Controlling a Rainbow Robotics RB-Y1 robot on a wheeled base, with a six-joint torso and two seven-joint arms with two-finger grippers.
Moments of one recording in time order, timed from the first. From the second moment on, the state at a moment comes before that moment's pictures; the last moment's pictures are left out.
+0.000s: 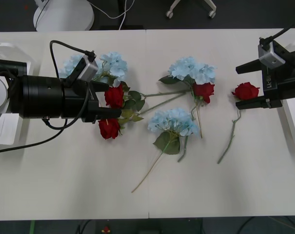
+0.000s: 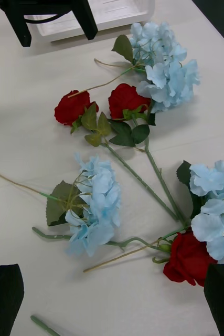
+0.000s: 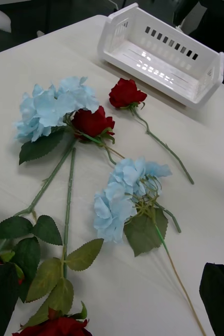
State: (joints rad) right arm -0.44 -0.98 0.04 -1.68 -1.75 1.35 2.71; left arm -0.33 0.67 -0.14 -1.82 1.52 1.09 -2.34
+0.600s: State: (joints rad) right arm -0.44 -0.98 0.04 -1.68 -1.75 1.35 2.71; left arm -0.32 0.71 -0.05 -1.82 1.45 1.11 -1.82
